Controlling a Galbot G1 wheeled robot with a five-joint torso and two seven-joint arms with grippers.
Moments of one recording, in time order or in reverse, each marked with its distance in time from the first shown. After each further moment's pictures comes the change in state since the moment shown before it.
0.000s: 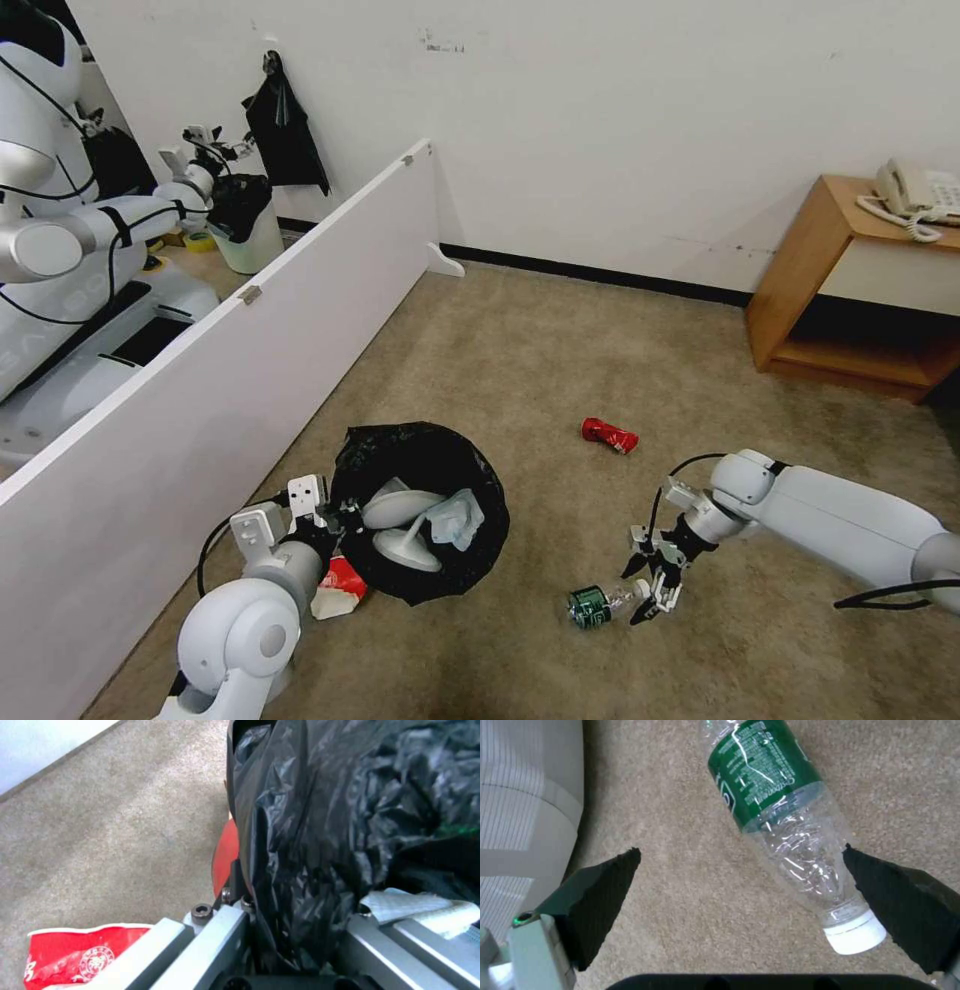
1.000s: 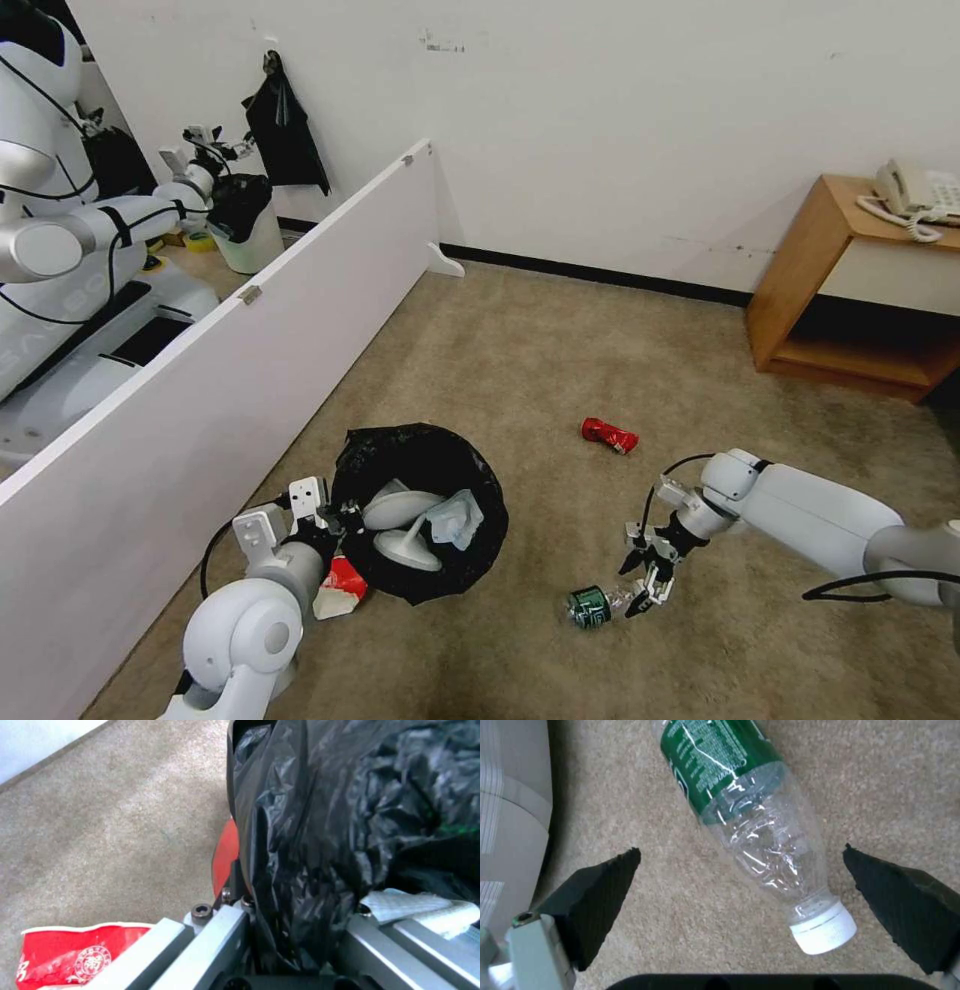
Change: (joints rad) left arm -0.010 -0.013 -0.003 0.033 0.008 -0.009 0.017; right arm -0.008 0.106 0.002 -0.197 -0.014 0.038 -0.038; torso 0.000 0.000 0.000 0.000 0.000
